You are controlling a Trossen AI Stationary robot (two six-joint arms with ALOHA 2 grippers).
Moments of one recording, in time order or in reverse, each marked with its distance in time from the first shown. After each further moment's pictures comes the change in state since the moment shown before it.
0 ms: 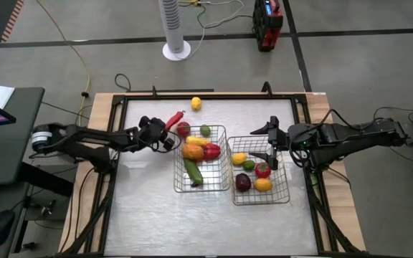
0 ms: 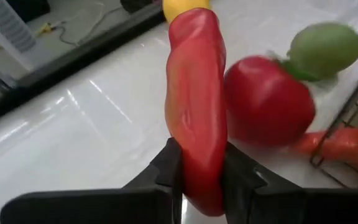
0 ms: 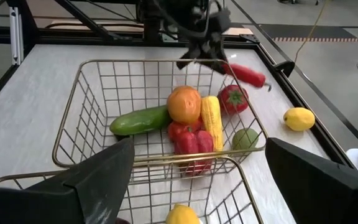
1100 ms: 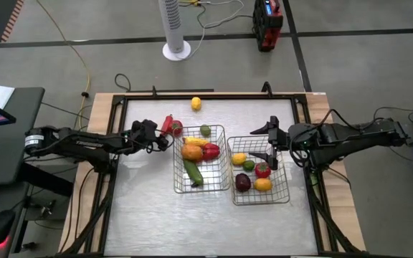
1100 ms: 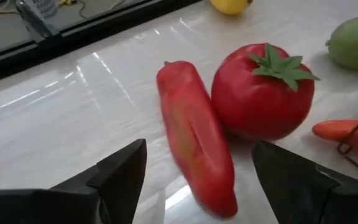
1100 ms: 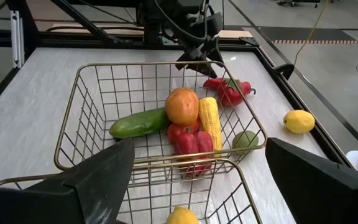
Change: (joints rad) left arm -0.012 -0.114 -0.087 -0.088 -0.058 -0.179; right arm 0.000 0.000 0.000 0.011 0.000 -0.001
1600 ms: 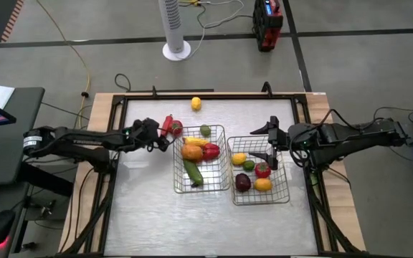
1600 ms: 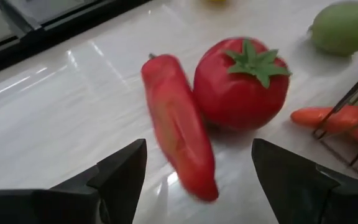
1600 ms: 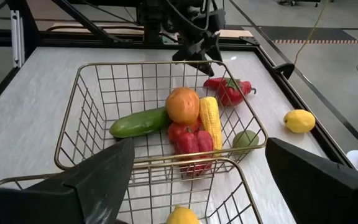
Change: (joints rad) left arm 0.000 -0.026 0.108 -0.216 0.073 -0.015; right arm 0.000 0.000 0.000 -0.002 -0.001 0.001
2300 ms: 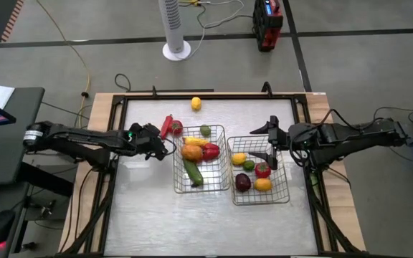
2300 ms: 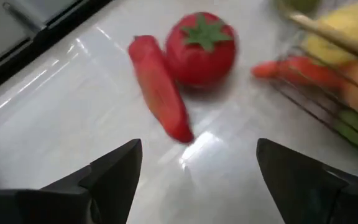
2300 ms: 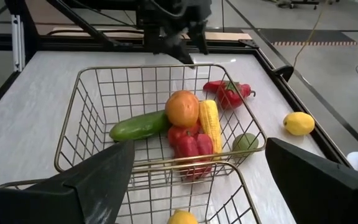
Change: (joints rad) left arm -0.241 -0.005 0.244 -0.525 -0.089 -0.175; right arm 0.000 0.000 0.000 0.012 -0.001 0.001
